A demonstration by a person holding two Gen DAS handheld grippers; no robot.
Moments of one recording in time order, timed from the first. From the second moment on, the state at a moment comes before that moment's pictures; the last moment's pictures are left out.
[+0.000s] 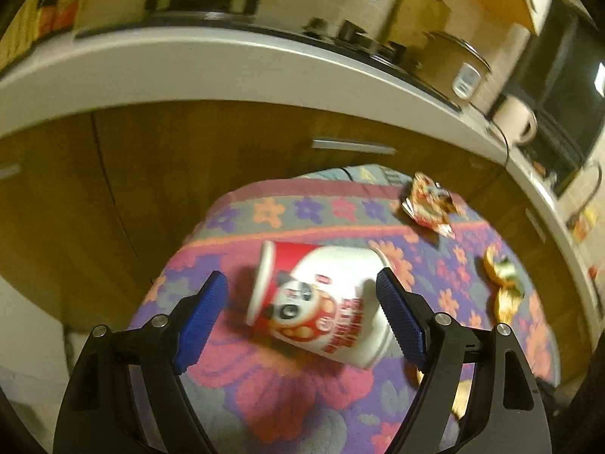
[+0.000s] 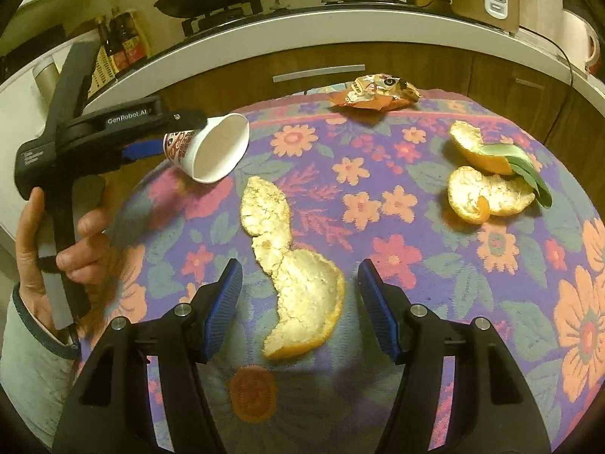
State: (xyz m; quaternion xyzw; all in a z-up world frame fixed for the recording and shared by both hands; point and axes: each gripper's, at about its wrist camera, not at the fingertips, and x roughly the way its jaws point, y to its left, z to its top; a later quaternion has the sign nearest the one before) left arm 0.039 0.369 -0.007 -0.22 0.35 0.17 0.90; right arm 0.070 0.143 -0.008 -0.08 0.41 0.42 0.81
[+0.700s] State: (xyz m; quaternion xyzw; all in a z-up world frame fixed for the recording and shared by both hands) left arm 0.055 0.321 -0.012 -0.12 0.37 0.13 0.91; right arm 0.072 0.147 -0.014 -0.09 0.43 0.41 0.80
